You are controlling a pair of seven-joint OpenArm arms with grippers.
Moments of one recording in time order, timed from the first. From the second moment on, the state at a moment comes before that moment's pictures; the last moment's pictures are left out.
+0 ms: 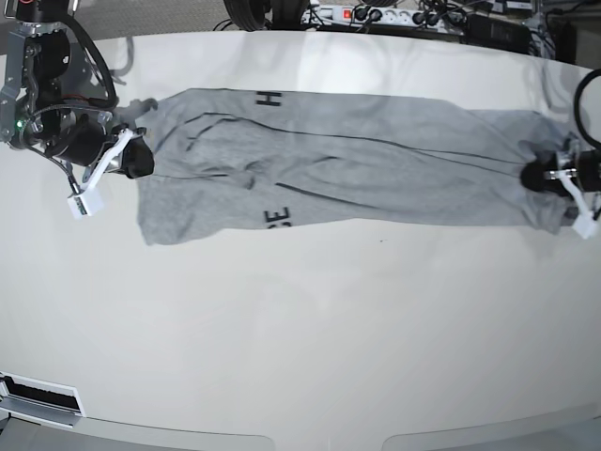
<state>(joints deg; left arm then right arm) -12.8 -46.3 9.9 38.3 -65.7 -43.9 50.2 -9.7 16.1 16.3 80.5 37.3 40.6 -52.4</state>
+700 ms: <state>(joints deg) -6.7 -44.4 9.9 74.5 -85.3 -43.9 72.5 -7.7 15.5 16.3 80.5 36.0 40.4 -51.9</state>
